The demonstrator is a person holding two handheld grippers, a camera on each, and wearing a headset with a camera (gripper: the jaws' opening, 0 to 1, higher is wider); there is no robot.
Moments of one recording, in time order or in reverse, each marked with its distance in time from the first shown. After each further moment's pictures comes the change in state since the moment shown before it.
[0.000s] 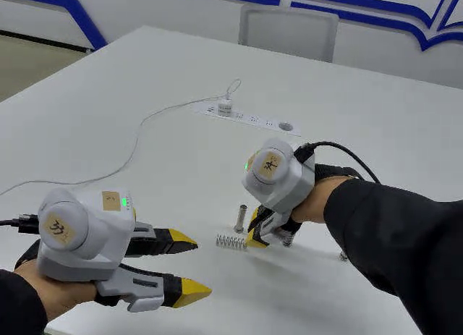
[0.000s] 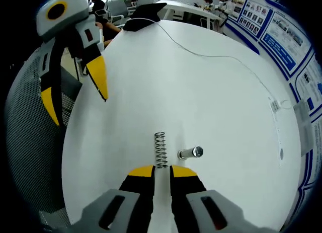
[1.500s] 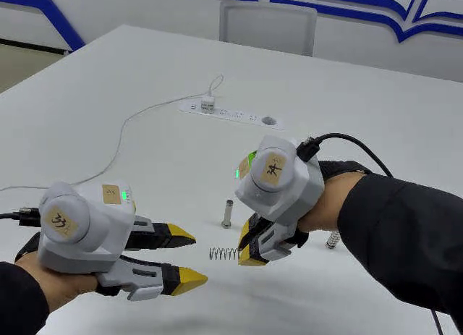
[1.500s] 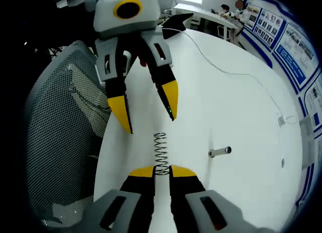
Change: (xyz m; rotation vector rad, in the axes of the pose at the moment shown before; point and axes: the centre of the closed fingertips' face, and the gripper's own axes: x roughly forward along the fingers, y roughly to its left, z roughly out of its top) left arm 0.014 -0.003 0.009 0.062 0.019 -0.039; right arm -0.051 0.070 0.008 -0.098 -0.024 0.086
